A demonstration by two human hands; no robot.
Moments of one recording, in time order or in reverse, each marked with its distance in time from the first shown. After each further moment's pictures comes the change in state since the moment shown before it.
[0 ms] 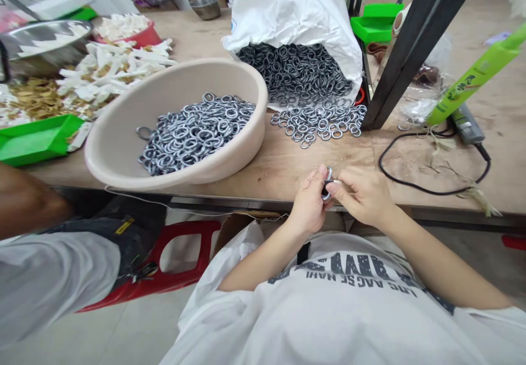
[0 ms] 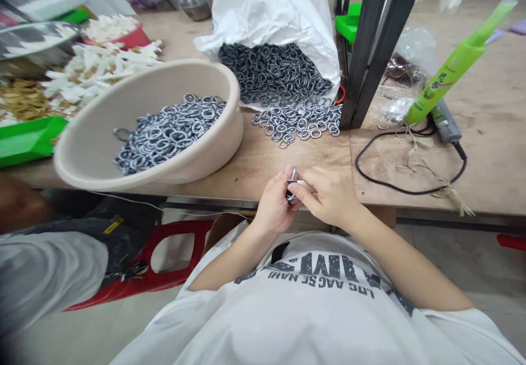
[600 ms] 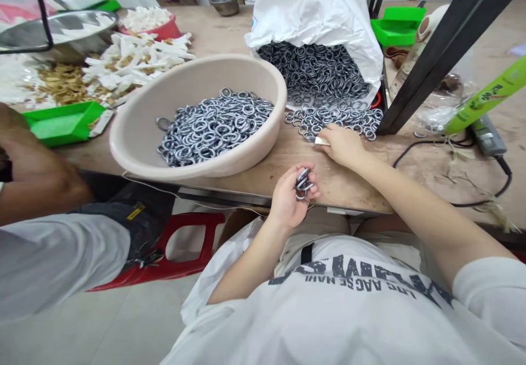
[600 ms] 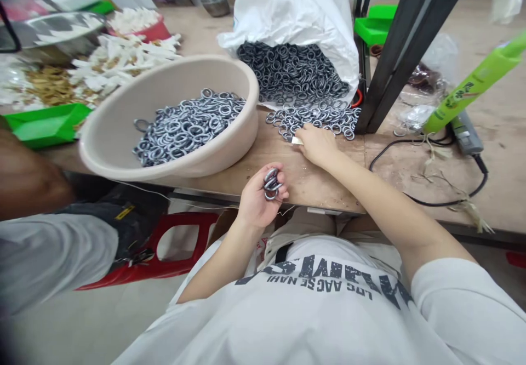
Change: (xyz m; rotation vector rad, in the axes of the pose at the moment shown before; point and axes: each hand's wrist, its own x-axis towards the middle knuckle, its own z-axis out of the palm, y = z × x) left_hand 0.004 0.035 -0.060 -0.095 0.088 0.019; right_hand 0.122 0.056 0.055 -0.443 -0.252 0.099
